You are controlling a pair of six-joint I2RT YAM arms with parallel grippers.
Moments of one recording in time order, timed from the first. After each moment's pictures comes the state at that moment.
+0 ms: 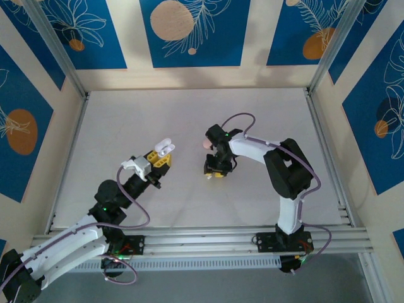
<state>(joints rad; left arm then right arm) -0.80 0.59 0.29 0.58 -0.01 0.03 0.62 1.91 1.26 -0.80 -0.29 0.65</state>
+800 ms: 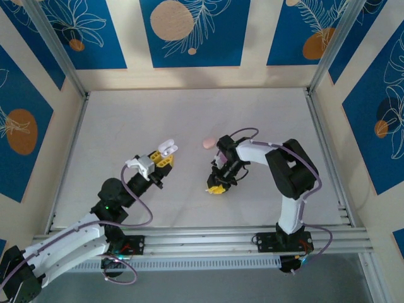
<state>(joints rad) -0.80 0.64 0.29 0.58 0.00 0.02 0.57 1.90 1.10 -0.85 -0.71 0.47</state>
